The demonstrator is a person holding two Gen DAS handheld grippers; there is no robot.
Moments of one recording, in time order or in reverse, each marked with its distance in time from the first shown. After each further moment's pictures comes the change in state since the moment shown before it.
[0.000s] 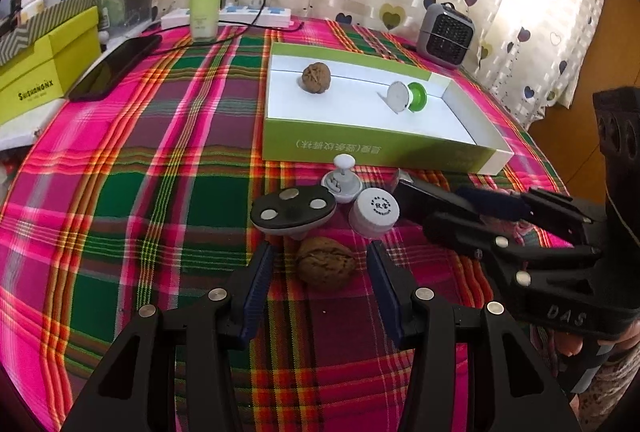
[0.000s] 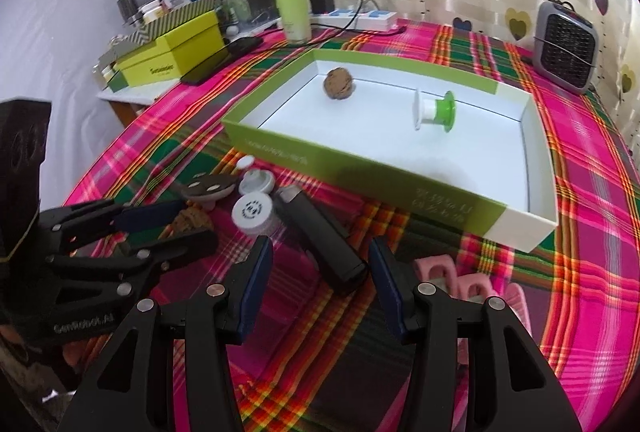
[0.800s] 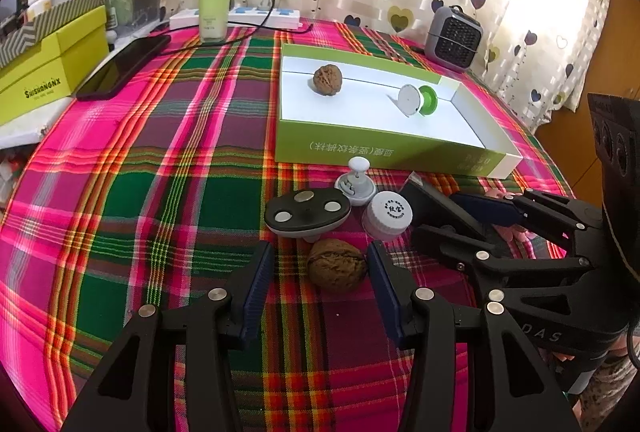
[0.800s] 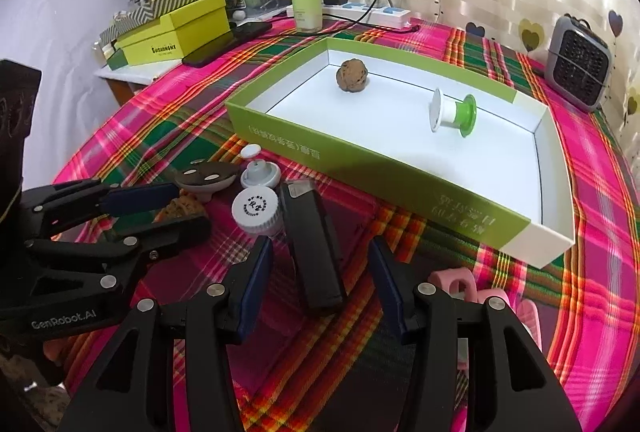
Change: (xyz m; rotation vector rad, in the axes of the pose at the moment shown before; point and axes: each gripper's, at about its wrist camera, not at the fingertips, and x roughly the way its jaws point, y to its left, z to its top) left arm 0.001 0.005 0.000 -0.007 -0.006 0.018; right arm 0.016 0.011 0.002 -0.069 0.021 -0.045
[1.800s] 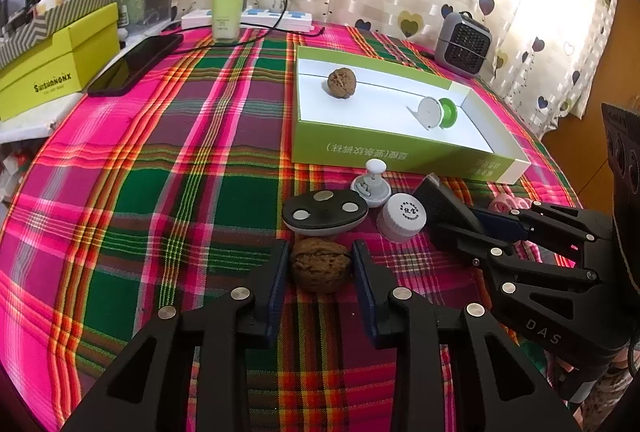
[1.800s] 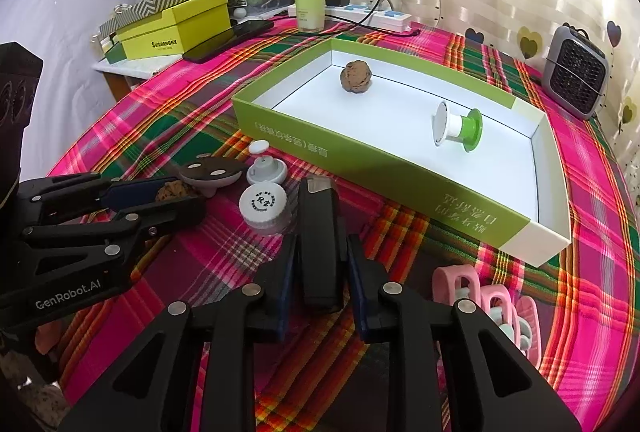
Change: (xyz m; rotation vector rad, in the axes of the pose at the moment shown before) left arm -0.001 0.007 -0.002 -0.019 -0.015 0.028; right arm -0.002 0.007 -0.002 -0.016 -0.006 -0.028
